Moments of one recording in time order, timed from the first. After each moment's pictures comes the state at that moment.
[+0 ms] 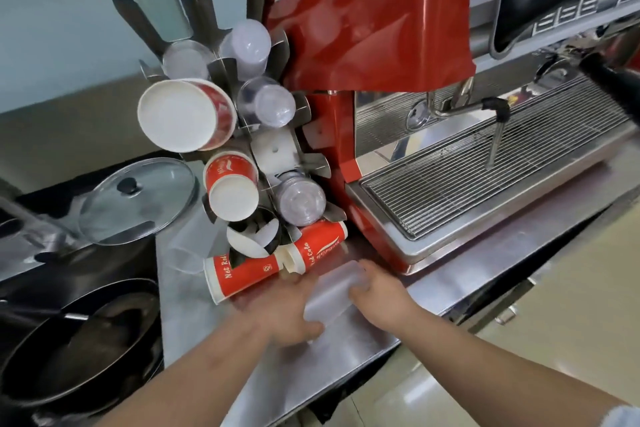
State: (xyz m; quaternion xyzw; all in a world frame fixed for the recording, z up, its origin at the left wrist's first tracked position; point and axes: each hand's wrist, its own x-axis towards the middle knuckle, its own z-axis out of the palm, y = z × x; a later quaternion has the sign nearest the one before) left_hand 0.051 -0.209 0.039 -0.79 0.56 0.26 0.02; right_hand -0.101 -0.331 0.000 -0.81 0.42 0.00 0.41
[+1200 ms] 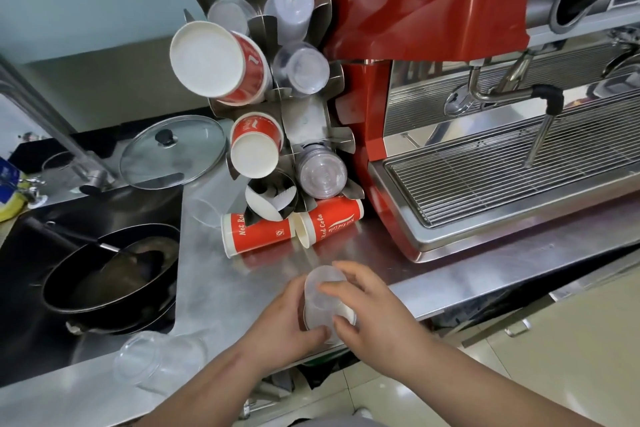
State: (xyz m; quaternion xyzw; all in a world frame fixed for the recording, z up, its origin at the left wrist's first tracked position) left_hand -0.004 -0.150 -0.006 -0.80 0.37 0.32 -0.33; right_hand -0.140 -0.284 0.023 -0.92 0.11 -0.14 0.36
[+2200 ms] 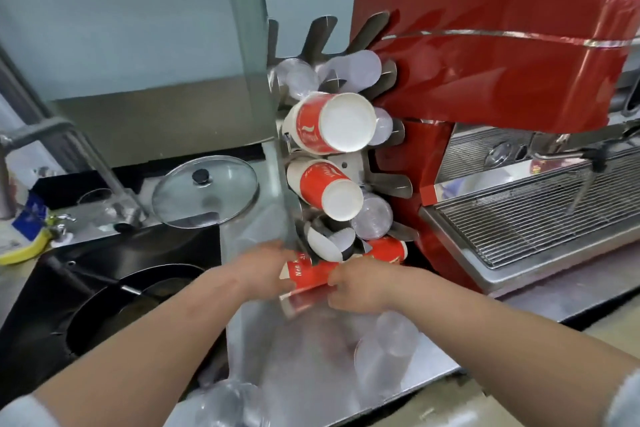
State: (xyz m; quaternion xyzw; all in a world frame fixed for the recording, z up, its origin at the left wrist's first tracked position) left_hand 0.182 -0.136 0.078 -0.82 0.54 0.19 0.02; right_hand 0.017 -0.261 0.106 -0.94 0.17 0.23 0.18
